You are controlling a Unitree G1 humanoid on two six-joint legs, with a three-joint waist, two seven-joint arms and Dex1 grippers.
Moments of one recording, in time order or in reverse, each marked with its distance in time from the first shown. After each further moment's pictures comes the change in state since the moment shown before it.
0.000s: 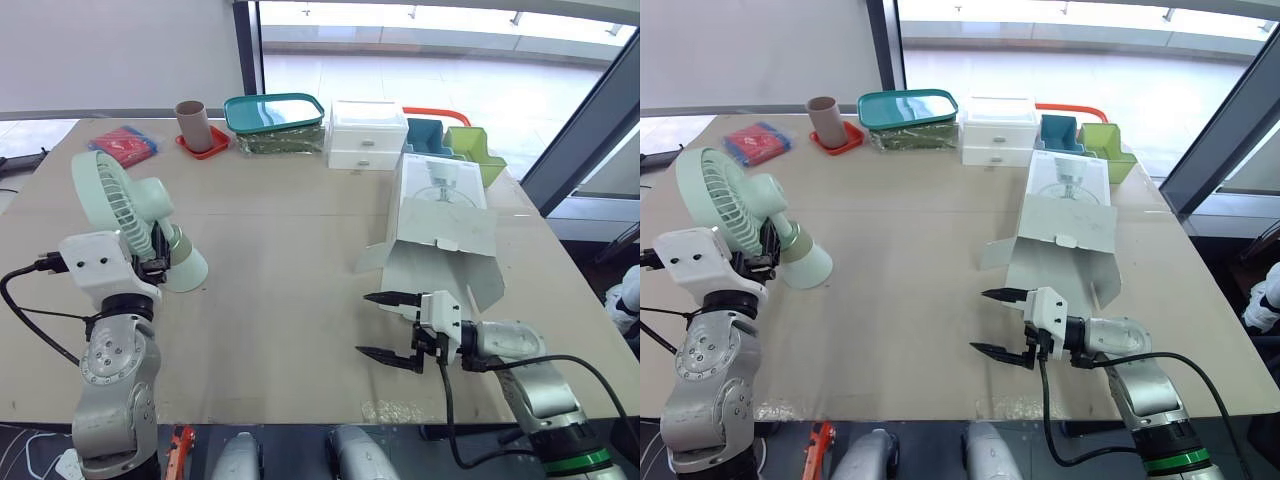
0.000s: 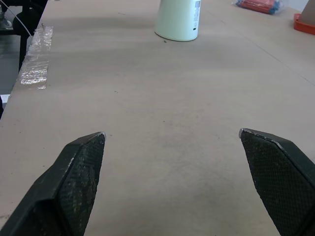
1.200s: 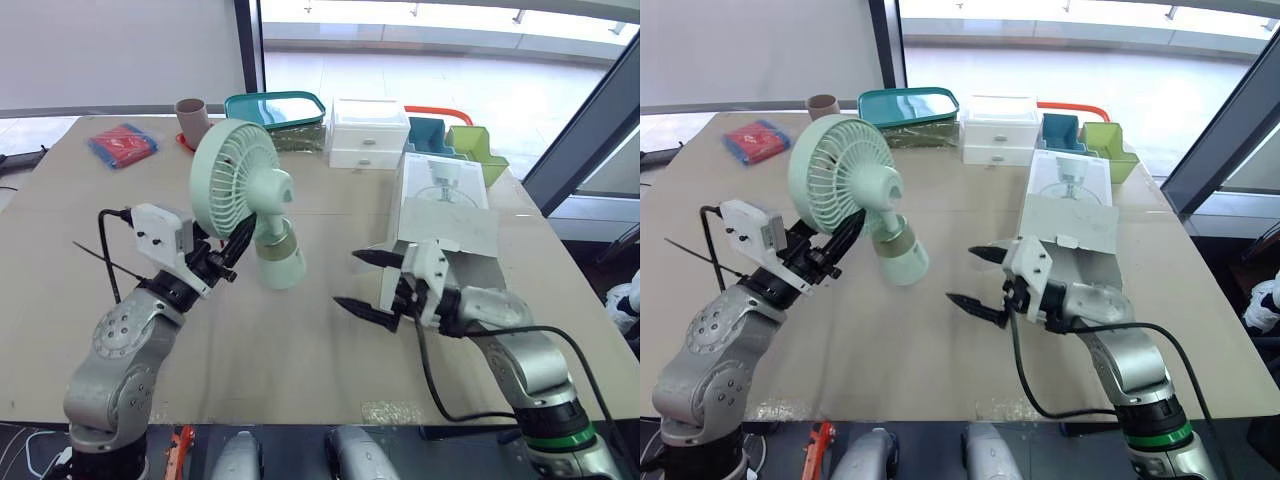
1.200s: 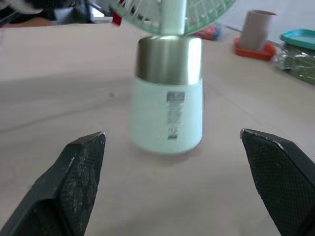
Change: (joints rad) left arm -0.179 0.203 -0.132 0.107 -0.438 0.088 -0.478; right arm -0.229 0.127 0.007 -0.282 0.063 0.556 -0.420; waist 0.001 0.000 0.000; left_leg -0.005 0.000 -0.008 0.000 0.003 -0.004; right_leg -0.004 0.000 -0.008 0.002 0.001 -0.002
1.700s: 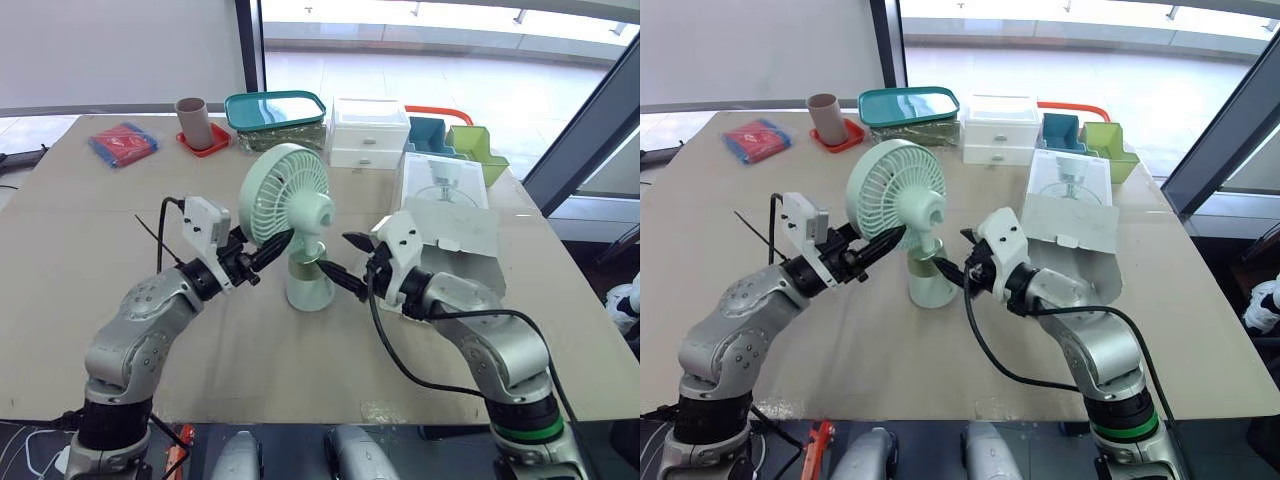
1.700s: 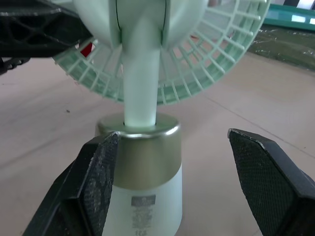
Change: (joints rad) left arm -0.078 0.081 -0.090 0.134 -0.003 -0.010 -0.139; right arm -0.048 0.090 0.033 -0.123 -0.021 0.272 -0.256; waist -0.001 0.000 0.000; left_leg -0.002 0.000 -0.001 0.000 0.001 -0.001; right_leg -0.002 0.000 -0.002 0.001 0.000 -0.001
